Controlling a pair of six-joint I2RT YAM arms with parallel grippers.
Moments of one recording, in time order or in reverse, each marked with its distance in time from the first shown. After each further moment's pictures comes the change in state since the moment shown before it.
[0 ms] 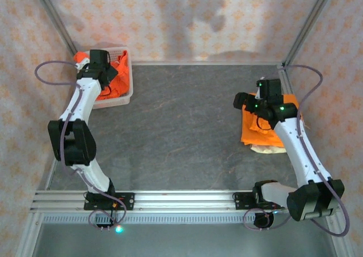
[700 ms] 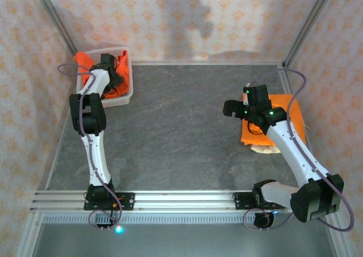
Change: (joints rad) left arm 0.044 0.553 0.386 -0.127 0.055 0.019; right arm 0.118 0.004 -0.082 0.064 0.011 -0.001
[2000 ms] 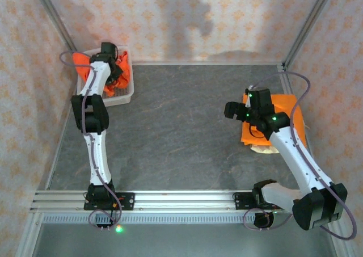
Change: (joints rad) left arm -0.029 -0.011 0.234 -0.128 0.079 0.103; right arm 0.002 -0.077 -0.042 0.012 0.000 0.001
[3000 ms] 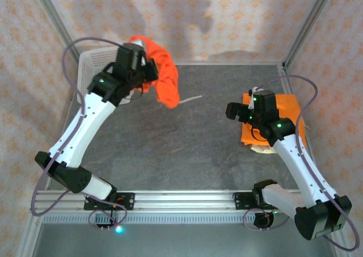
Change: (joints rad) left arm -0.589 -0.830 -0.489 0.144 0.056 0.105; right arm 0.000 -0.088 -0.028 0.014 -0.016 0.012
